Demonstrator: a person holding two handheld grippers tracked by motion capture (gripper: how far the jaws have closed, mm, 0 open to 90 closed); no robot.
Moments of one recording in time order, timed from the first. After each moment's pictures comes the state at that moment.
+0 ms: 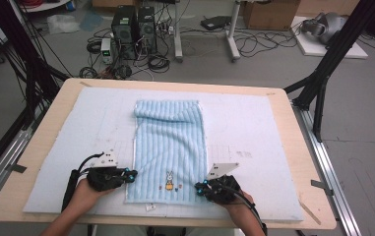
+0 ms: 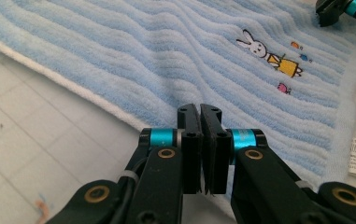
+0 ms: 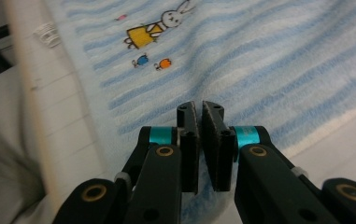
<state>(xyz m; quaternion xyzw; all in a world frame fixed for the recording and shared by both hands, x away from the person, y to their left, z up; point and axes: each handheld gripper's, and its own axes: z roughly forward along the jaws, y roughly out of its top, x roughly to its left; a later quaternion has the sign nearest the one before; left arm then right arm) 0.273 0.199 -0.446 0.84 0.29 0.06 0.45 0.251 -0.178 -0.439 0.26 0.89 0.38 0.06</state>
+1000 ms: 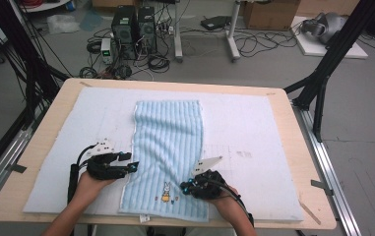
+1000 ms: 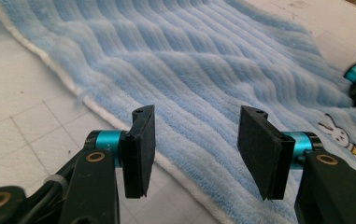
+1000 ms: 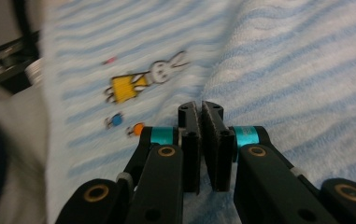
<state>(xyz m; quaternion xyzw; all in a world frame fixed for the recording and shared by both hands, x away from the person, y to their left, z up) 0.300 0.201 -0.442 0.79 0.35 0.10 0.49 0.267 -0.144 -0.443 0.22 0.89 0.39 0.00</state>
